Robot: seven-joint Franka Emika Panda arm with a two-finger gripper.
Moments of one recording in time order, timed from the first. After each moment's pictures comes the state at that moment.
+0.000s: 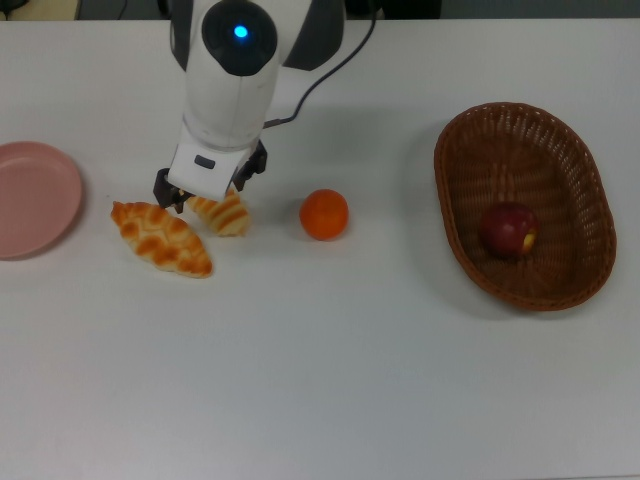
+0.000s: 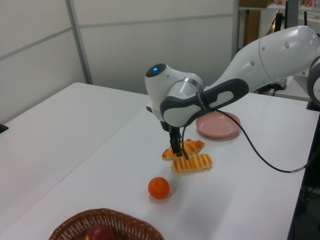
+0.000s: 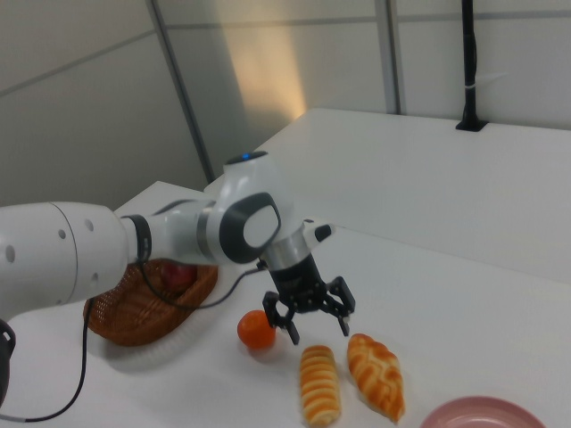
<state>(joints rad) -0.10 0.34 0.13 -1.76 -0.33 2.05 -0.41</state>
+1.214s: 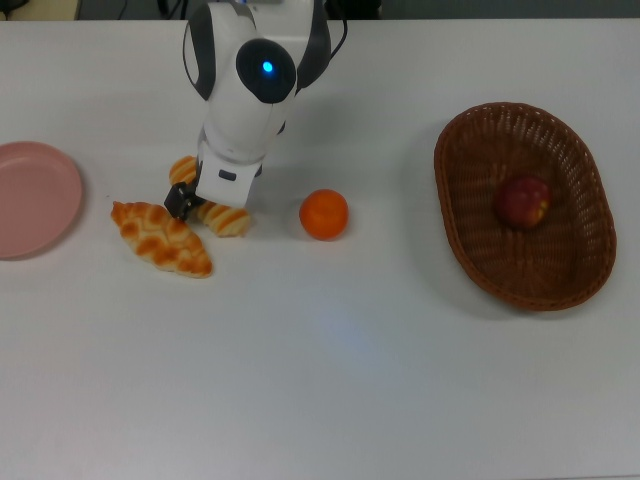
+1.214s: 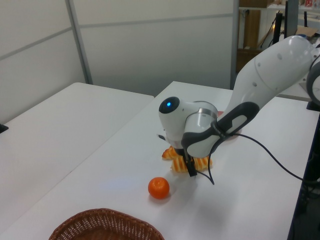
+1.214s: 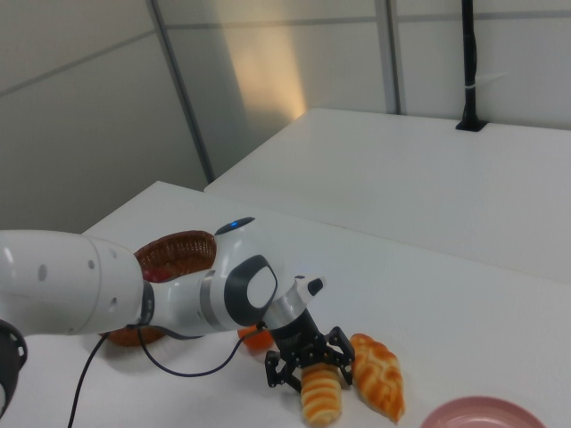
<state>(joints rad) -0.12 0.35 0.13 -1.99 -0.54 2.29 -0.34</state>
